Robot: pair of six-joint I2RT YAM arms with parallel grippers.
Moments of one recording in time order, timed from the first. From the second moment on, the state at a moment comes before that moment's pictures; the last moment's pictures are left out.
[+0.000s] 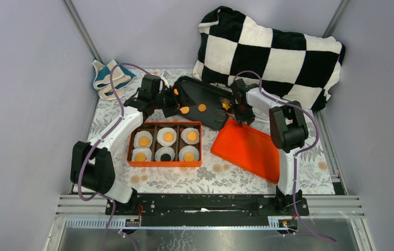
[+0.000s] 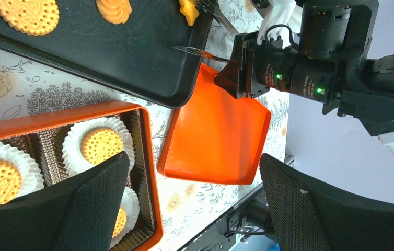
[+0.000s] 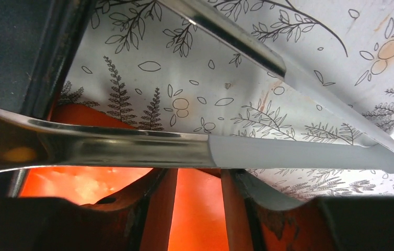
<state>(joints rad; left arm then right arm) -0.31 1.51 1.18 -0.32 0.47 -0.75 0.36 2.12 1.56 -0.87 0.18 0.16</state>
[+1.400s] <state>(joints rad) -0.45 2.00 1.42 -0.20 0.46 -0.72 0.33 1.69 1.40 -0.82 -0.03 0.18</state>
